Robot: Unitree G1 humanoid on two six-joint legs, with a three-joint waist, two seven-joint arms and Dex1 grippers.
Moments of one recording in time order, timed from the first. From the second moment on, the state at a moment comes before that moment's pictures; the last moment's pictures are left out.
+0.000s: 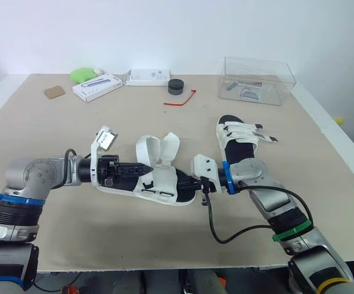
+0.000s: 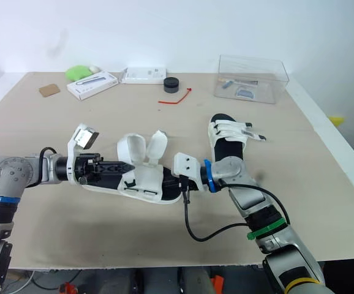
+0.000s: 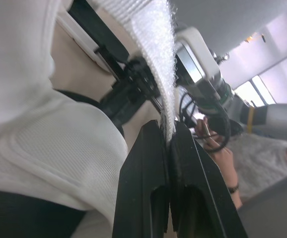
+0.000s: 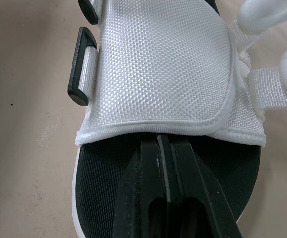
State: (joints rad) left arm -0.61 0.72 -0.03 0.07 -0.99 1.16 -1.09; right arm -0.59 -0.50 0.35 0.07 0.11 0.23 1.17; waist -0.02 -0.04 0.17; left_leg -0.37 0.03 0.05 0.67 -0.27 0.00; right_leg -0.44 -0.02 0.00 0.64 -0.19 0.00
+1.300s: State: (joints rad) left arm -0.71 0.71 -0.16 0.14 -0.70 1.01 -1.36; right arm -0.59 -0.51 0.35 0.05 0.12 0.26 1.17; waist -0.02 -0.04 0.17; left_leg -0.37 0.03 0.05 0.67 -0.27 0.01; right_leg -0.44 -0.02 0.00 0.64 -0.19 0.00
